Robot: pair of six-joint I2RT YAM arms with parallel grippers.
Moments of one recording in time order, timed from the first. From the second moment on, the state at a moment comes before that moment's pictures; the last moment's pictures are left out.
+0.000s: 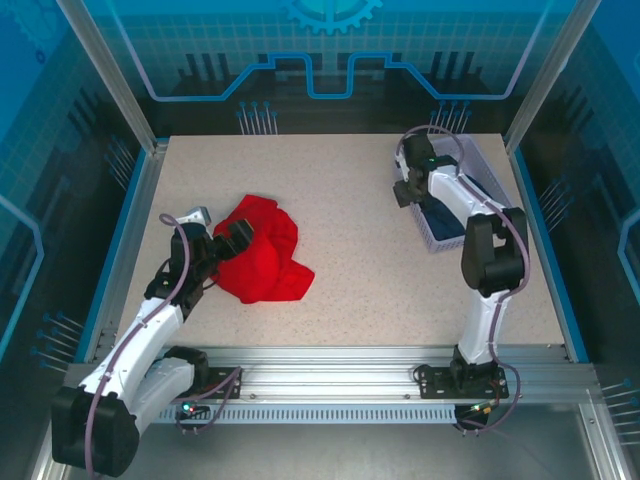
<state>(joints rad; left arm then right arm) -0.14 0.89 0.53 -0.16 0.01 -0.66 0.20 1.99 1.60 -0.74 0.23 -0.13</state>
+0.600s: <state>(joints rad) -0.14 0.96 0.53 -0.21 0.02 -0.62 -0.02 2.42 2.20 -0.81 0.50 -0.32</state>
